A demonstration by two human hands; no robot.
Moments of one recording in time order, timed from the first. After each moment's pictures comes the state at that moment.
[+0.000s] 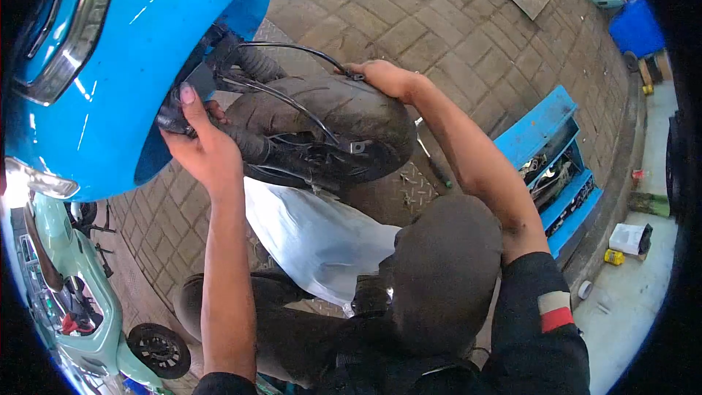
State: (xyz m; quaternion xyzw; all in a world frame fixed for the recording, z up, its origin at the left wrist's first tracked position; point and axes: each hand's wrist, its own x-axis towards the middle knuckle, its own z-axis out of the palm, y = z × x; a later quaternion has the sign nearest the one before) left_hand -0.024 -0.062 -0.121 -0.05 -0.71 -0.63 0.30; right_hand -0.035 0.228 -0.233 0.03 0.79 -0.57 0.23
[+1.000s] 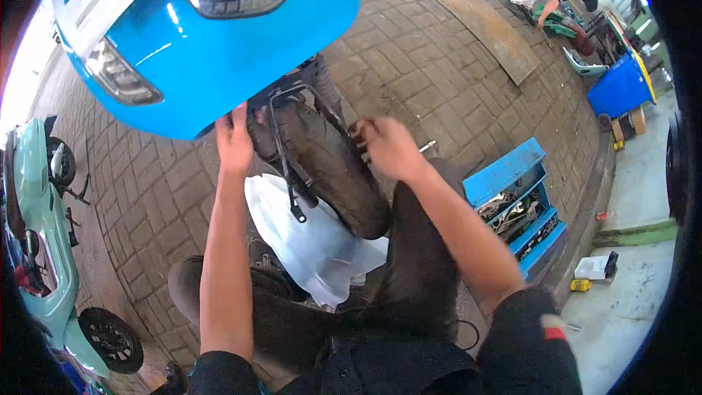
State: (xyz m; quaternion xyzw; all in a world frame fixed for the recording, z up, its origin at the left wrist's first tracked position) left_hand -0.027 -0.205 -0.152 -0.06 -0.69 -0.71 0.13; right_hand 0.078 0.084 -0.125 0.06 0.89 -0.45 0.00
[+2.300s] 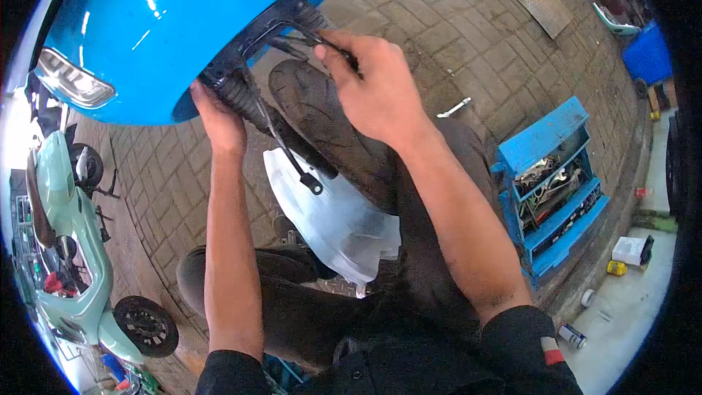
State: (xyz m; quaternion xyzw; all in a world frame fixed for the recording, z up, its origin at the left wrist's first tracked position) left_hand -0.027 -0.199 -0.134 -0.05 -0.60 -0.79 0.08; right_hand 0.065 0.033 -0.074 -0.02 0.82 -0.52 -0.23
